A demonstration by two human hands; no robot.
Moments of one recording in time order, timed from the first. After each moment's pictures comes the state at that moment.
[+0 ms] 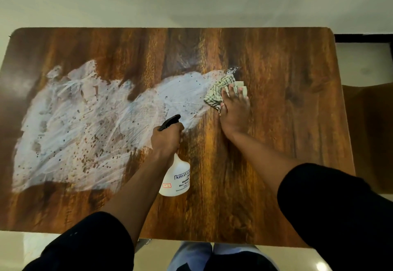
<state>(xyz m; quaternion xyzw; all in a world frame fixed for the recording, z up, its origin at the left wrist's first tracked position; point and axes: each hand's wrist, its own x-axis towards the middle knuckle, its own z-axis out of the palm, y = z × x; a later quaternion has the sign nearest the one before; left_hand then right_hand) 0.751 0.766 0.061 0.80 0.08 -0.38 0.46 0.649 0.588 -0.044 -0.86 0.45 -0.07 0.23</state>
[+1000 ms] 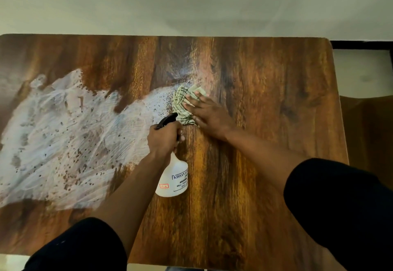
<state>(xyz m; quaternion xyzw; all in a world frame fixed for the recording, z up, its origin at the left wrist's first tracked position) 0.757 0.702 0.057 0.80 0.10 -0.37 0.46 0.680 0.538 -0.040 -0.96 0.11 0.01 0.24</state>
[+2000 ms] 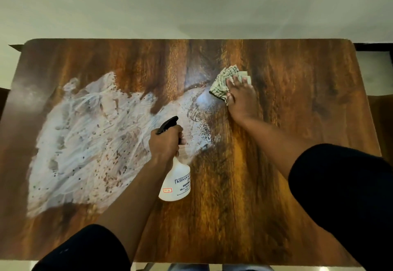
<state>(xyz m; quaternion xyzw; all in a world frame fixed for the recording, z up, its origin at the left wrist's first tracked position) 0.839 0.790 0.073 0.78 0.07 -0.39 0.49 0.741 0.563 -0.028 -0.88 0.43 -0.03 0.21</state>
